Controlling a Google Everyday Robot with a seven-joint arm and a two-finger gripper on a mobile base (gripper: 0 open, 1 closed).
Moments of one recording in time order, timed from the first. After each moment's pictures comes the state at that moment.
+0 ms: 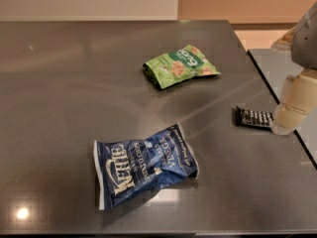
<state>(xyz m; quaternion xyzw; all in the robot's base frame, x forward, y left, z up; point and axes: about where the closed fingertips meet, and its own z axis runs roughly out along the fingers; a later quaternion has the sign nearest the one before) 0.438 -0.217 0.976 -0.60 0.78 -0.03 0.16</state>
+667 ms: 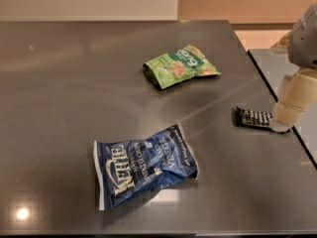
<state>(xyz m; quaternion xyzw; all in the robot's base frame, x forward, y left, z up) 0.449 -0.223 0.964 -0.60 0.79 -0.01 0.15</state>
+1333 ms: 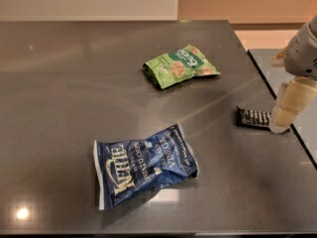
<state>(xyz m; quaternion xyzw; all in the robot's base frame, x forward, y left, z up) 0.475 -0.245 0.924 -0.59 0.79 0.03 0.13</state>
